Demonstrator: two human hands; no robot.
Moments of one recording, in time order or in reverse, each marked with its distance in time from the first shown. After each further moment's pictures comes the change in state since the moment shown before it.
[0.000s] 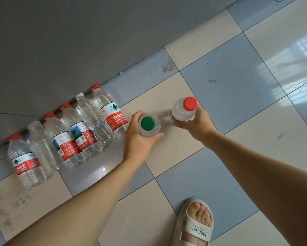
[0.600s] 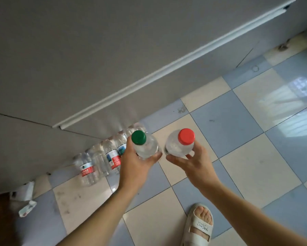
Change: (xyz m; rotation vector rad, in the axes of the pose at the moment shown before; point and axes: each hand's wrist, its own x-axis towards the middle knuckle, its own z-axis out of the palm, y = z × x) left_hand -0.091 0.180 -0.184 -0.137 0.112 -0.045; right_hand -0.194 -0.217 0.004 0.190 -0.020 -0.169
